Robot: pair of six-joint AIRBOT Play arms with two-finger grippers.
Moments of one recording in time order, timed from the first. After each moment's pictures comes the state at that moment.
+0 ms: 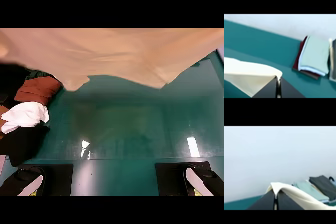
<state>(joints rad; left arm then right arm) -0.21 -0.84 2.04 1.38 -0.98 -1.54 -0.21 -0.81 1.72 -1.09 1.21 1.24</state>
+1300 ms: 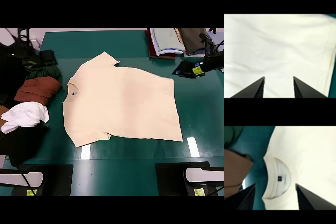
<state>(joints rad) 0.01 -1.48 1.71 1.39 -1.26 -1.61 -0.21 -1.44 1.51 -1.05 1.30 1.36</state>
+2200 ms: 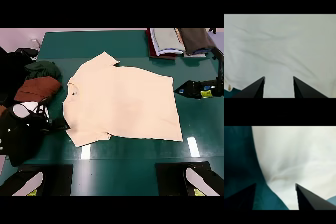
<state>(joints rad) 0.04 -0.97 0.55 1.08 -1.06 -1.49 -0.22 -0.94 1.06 -0.98 1.31 1.33</state>
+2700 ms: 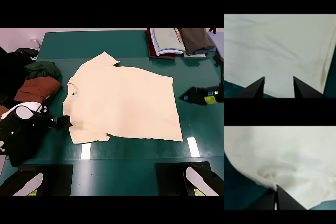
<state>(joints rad) -0.02 -0.96 0.58 0.99 -0.98 -1.44 -0.32 -0.93 1.00 -1.10 1.40 1.34</state>
